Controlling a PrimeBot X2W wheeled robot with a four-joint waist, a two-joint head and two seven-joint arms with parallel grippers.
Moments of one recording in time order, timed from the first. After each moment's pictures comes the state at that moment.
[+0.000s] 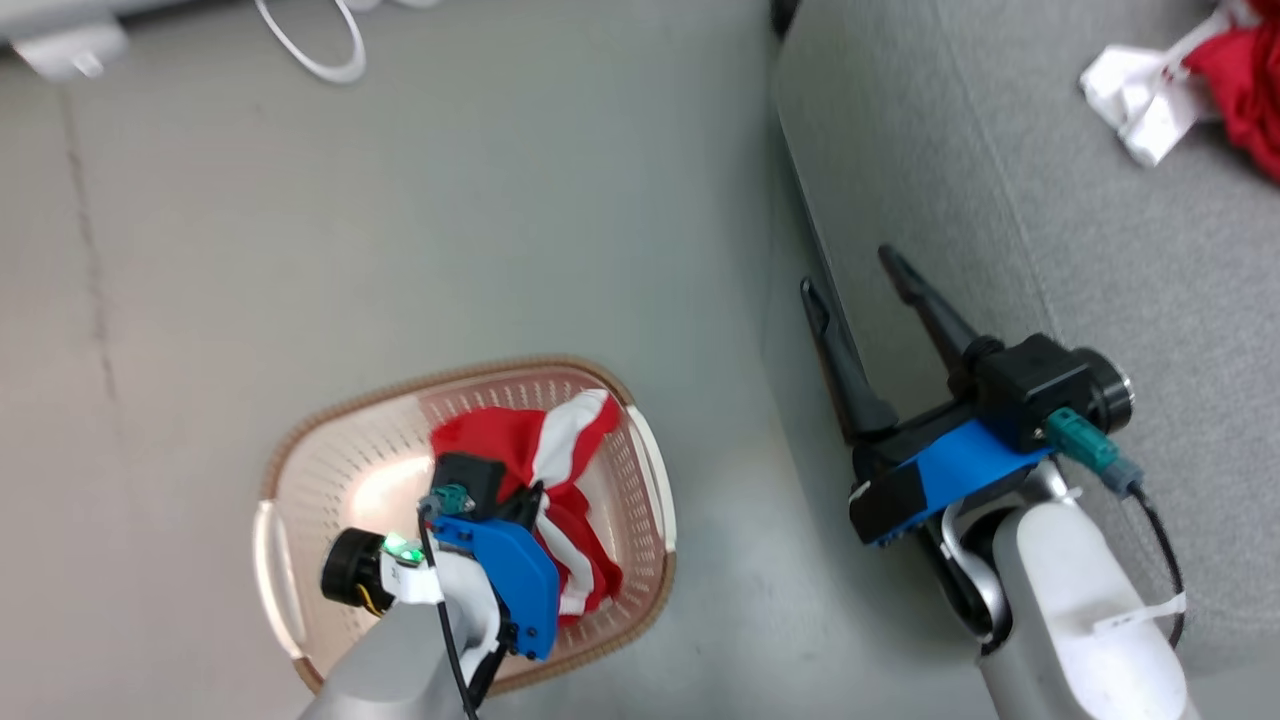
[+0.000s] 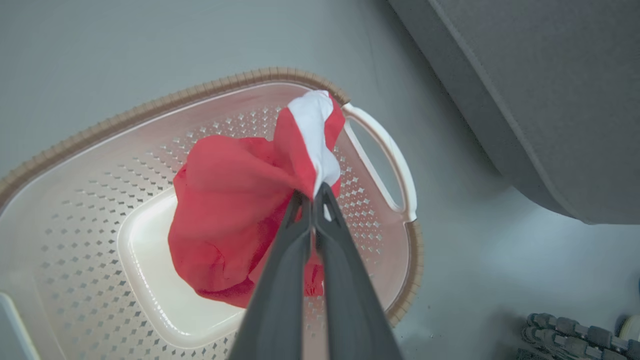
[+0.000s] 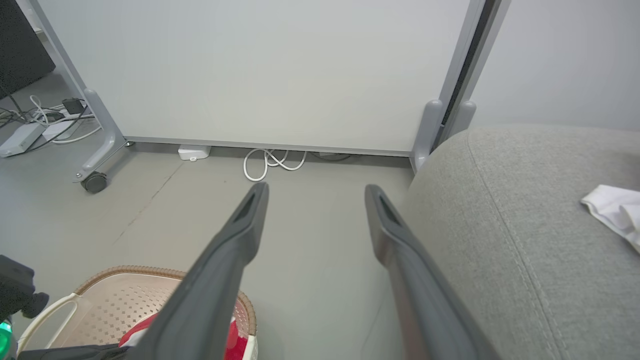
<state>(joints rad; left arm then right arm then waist) -0.62 0.05 -0.77 1.14 -0.63 -0.12 -0.15 -0.42 -0.05 0.20 0.18 0.09 0.13 -0.10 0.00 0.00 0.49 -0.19</state>
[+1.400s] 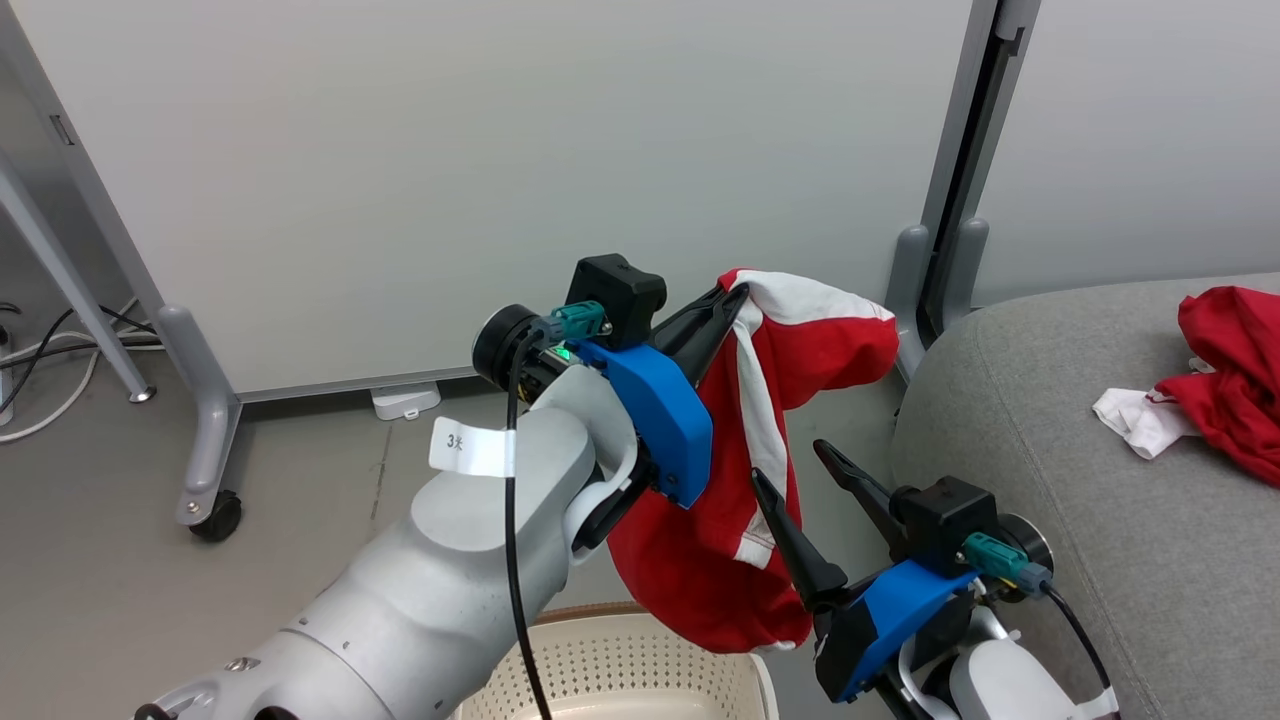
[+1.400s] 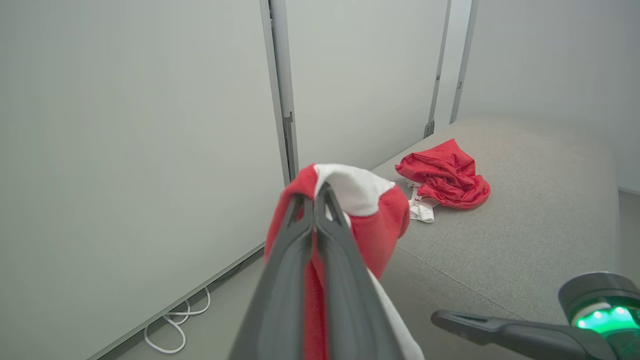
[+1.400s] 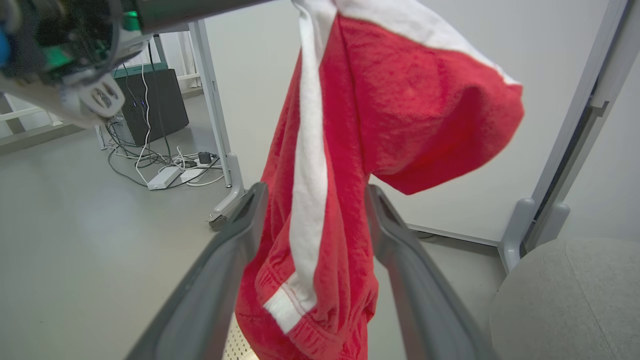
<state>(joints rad) -0.91 0.05 -1.09 0.80 -0.93 -0.13 -0.17 -0.22 -0.05 0.31 0.26 0.18 0.13 -0.04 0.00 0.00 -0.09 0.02</state>
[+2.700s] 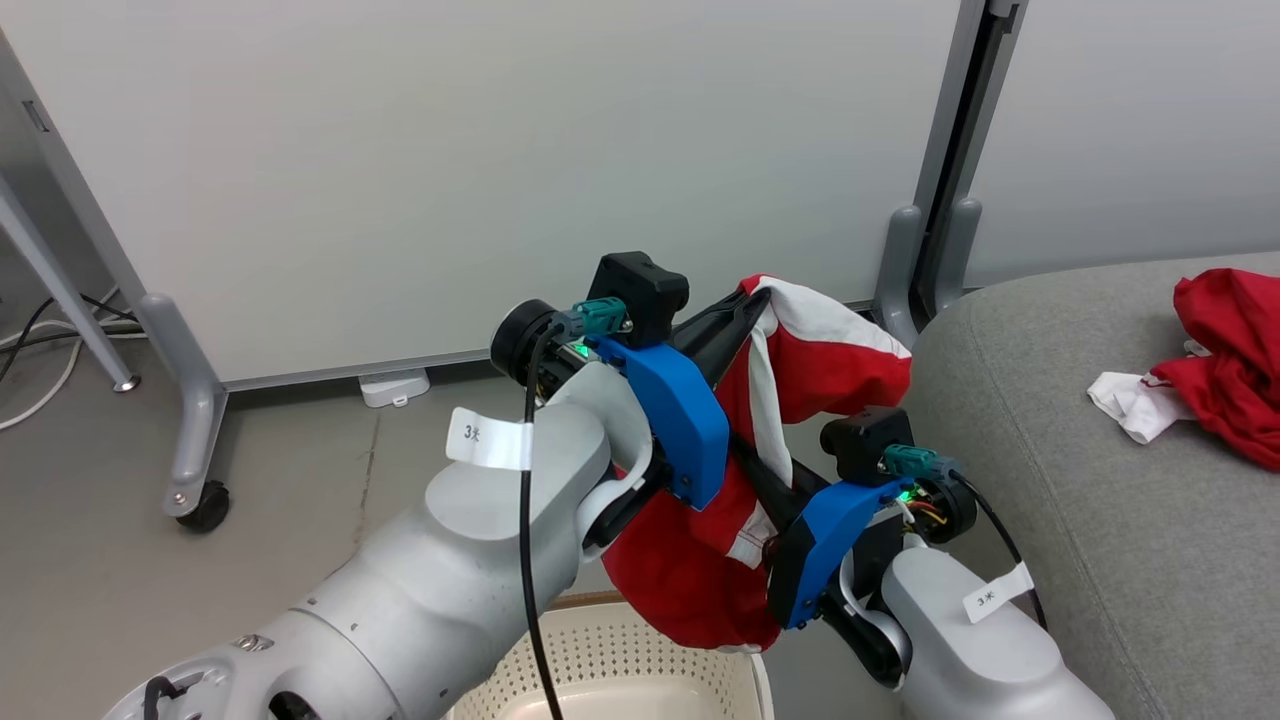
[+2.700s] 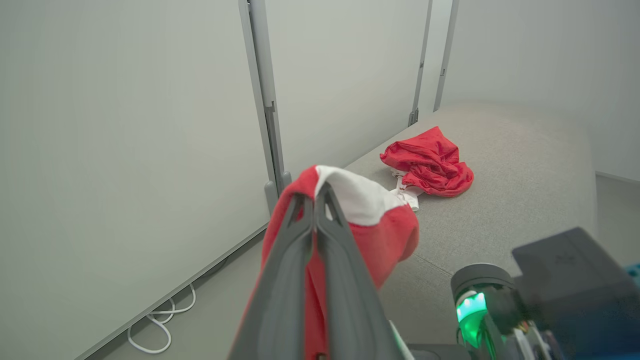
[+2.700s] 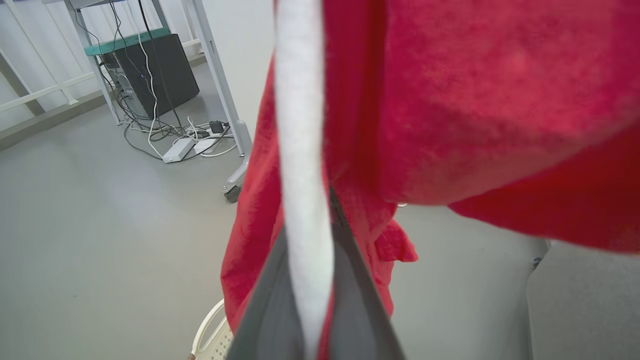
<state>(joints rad) -0.96 0.05 -1.22 0.81 -1.04 -0.13 -0.19 -0.59 -0.05 0.59 0.82 0.49 0.13 -0.16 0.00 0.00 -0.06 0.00</state>
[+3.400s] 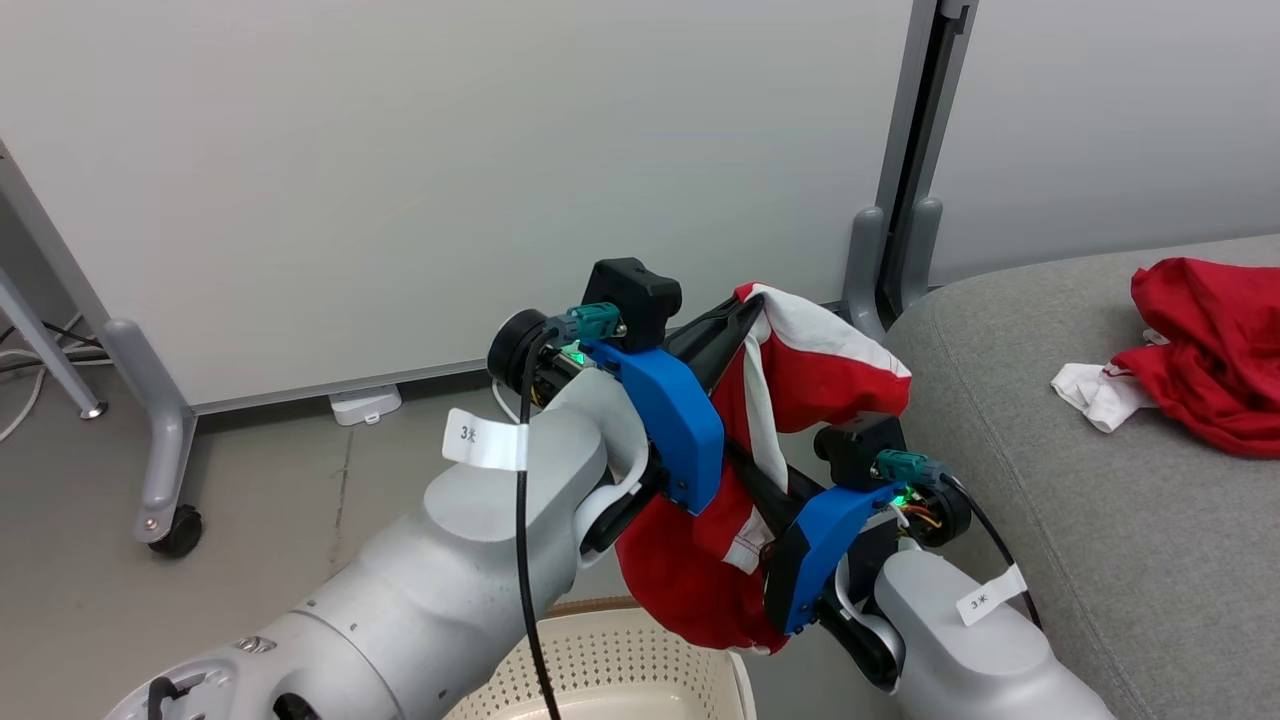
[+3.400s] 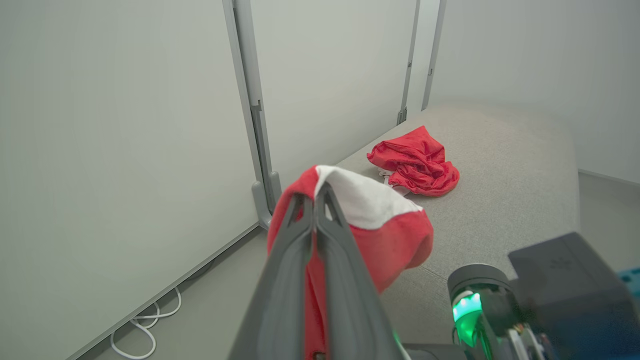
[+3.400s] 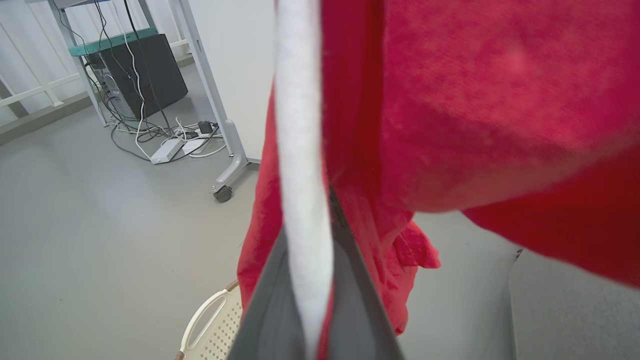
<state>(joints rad) -0.96 0.05 -1.25 0.83 -1.08 -0.13 -0.20 -0.63 -0.05 0.68 0.91 0.55 0.13 -0.22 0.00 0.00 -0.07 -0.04</state>
